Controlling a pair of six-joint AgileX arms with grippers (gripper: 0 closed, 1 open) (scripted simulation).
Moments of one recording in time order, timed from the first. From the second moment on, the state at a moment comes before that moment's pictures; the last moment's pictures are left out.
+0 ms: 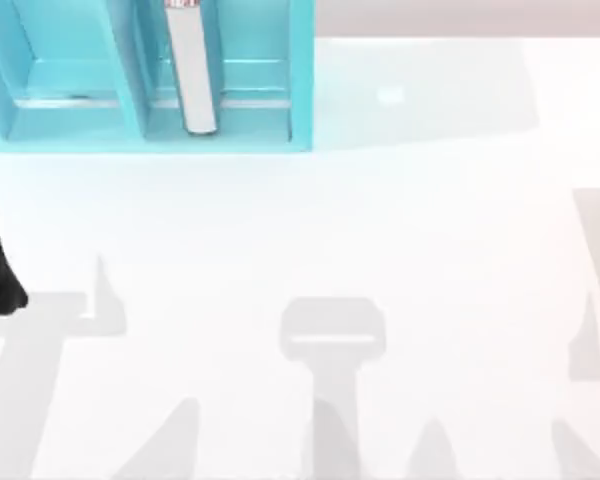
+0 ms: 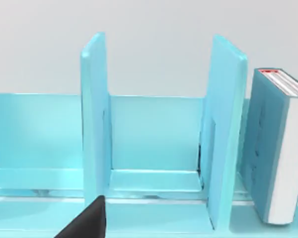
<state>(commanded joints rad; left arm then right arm) -0.10 0.37 0.15 0.24 -0.07 -0.02 0.00 0.00 0.00 0.00 0.00 0.00</state>
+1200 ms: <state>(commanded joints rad) -0.45 2.12 0.81 1.21 -0.38 -0.02 0.00 0.00 0.00 0.00 0.00 0.00</state>
